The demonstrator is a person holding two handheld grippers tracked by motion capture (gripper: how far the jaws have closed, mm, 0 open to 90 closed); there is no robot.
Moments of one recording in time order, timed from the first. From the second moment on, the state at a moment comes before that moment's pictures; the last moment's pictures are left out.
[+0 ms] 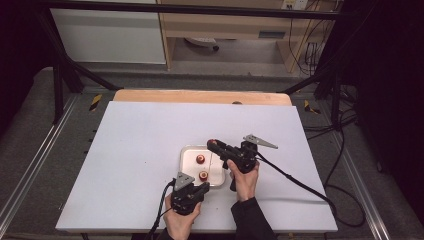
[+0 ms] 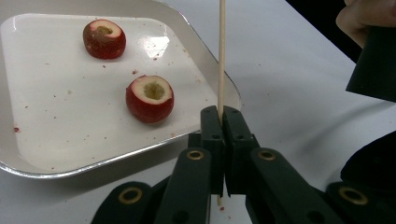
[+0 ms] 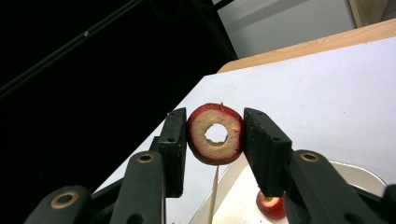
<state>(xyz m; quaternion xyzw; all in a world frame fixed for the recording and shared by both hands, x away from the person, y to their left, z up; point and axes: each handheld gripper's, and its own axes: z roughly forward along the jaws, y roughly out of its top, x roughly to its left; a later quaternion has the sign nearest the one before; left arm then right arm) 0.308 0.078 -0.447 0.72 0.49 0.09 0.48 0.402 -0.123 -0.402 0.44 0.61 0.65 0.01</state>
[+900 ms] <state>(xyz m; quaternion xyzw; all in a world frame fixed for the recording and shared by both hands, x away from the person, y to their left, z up) 0.313 0.080 -0.443 0.69 0.52 0.07 0.50 0.396 -0.117 -0.413 0.43 0.64 0.63 0.01</state>
